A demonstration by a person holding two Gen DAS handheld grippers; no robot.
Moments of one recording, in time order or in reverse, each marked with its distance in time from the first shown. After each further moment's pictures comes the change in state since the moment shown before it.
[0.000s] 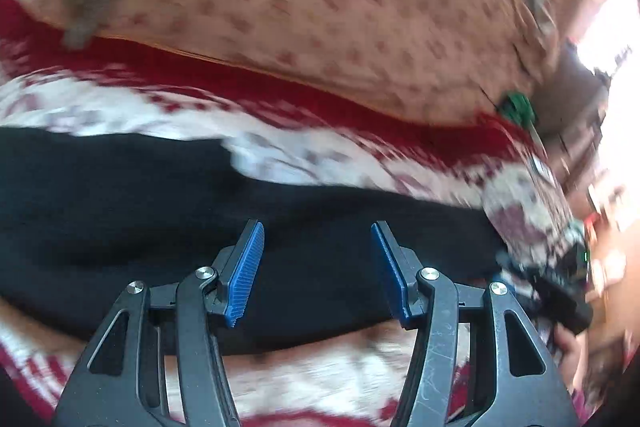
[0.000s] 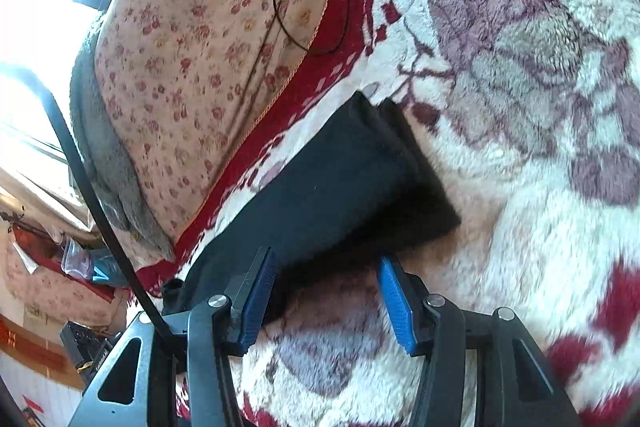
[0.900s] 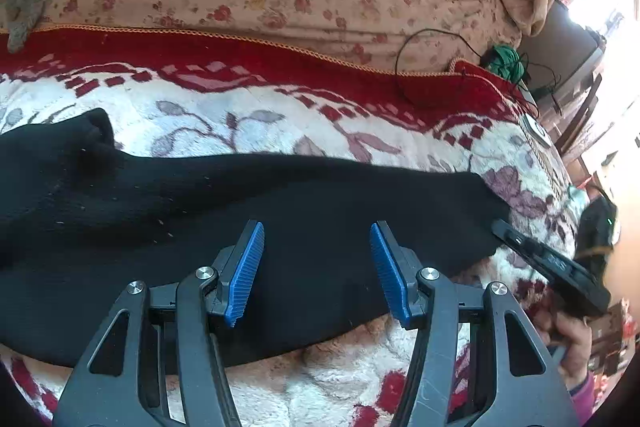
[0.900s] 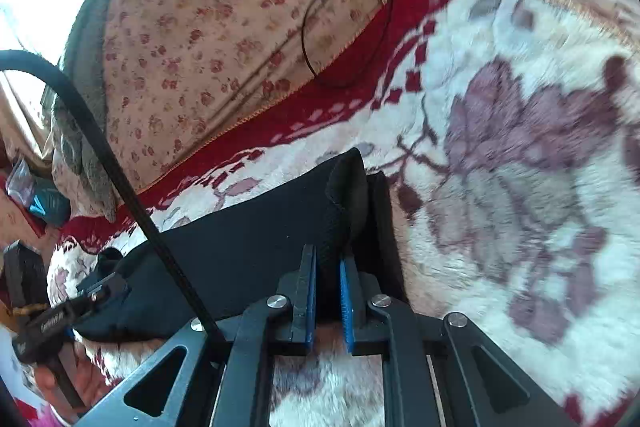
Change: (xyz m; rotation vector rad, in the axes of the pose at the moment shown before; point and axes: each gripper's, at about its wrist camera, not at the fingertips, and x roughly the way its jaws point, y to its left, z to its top) left arm 0.050 -0.040 0.000 0.029 0.093 -0.037; right arm -0.014 0.026 0.019 -0.346 -0.040 -0.203
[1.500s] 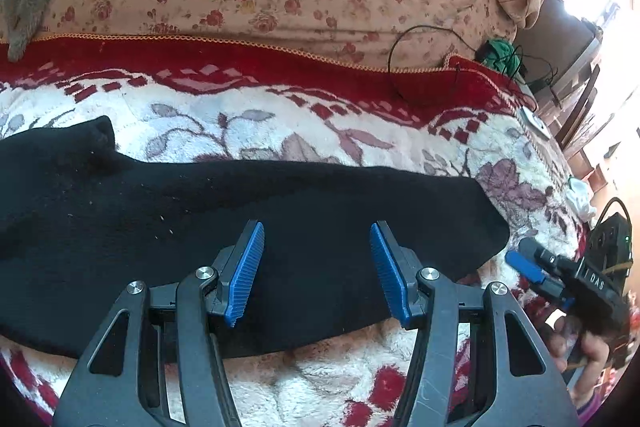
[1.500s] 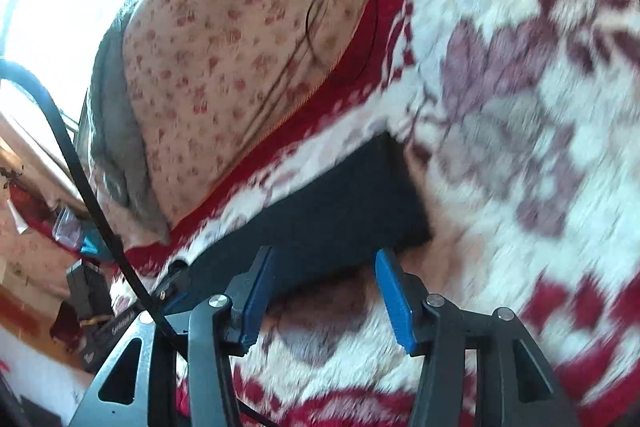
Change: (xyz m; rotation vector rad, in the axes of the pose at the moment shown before) left arm 0.001 -0.015 -0.008 0.044 0.004 0.020; right arm -0.028 -0.011 -0.028 0.202 0.029 0.188
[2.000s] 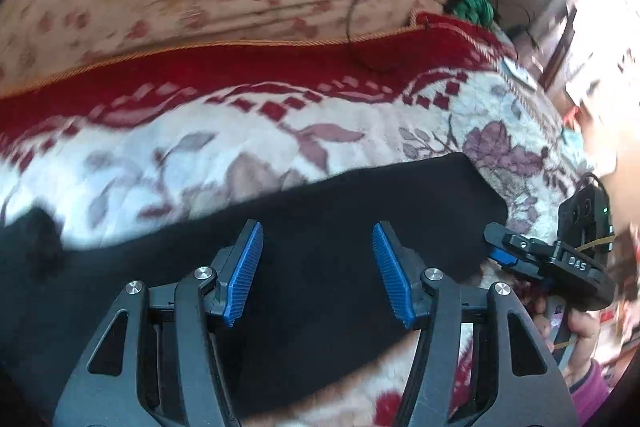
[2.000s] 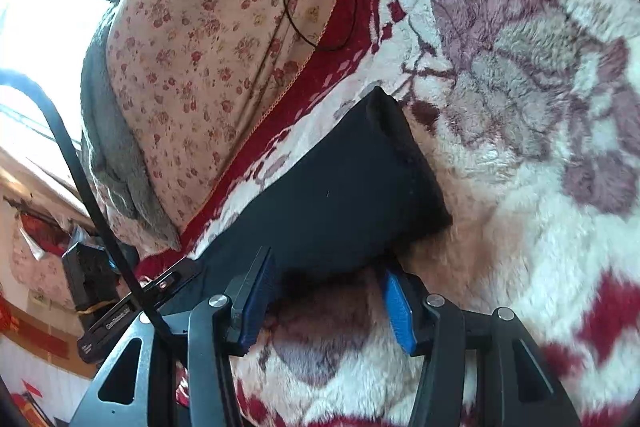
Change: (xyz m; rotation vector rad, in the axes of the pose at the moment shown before) left arm 0.042 -0.028 0.042 0.210 0.137 -0.064; right arm 0.041 -0.023 0.003 0.125 0.031 0.085
